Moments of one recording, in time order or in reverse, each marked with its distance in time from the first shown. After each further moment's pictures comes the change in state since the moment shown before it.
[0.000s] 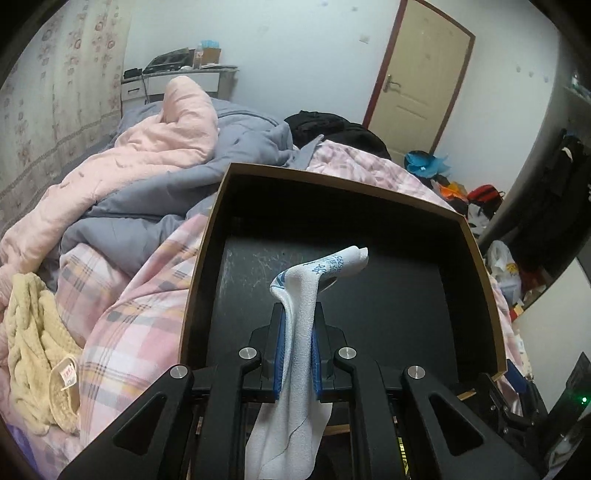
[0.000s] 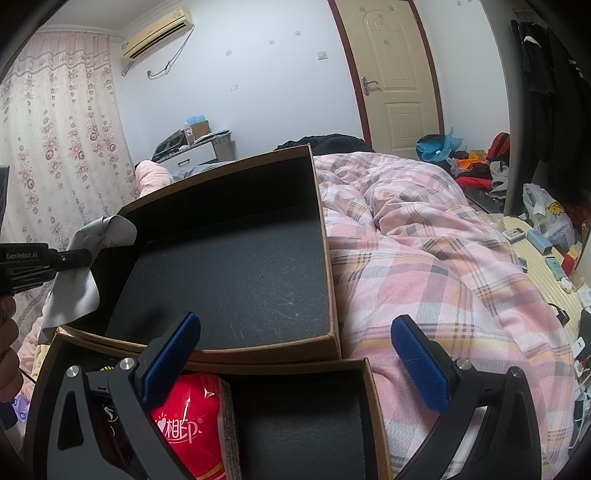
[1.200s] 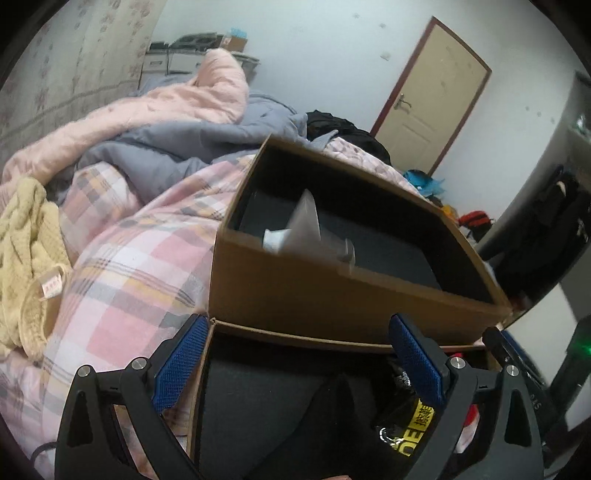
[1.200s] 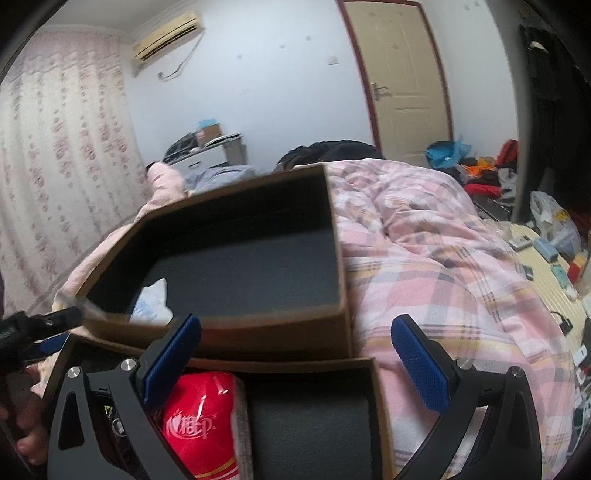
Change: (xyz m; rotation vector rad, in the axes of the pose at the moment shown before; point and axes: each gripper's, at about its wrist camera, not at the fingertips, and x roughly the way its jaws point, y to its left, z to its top) left arm -0.017 0.031 -0.073 -0.133 -0.036 -0.061; right arm -0.005 0.015 0.000 -0.060 -0.011 0.048
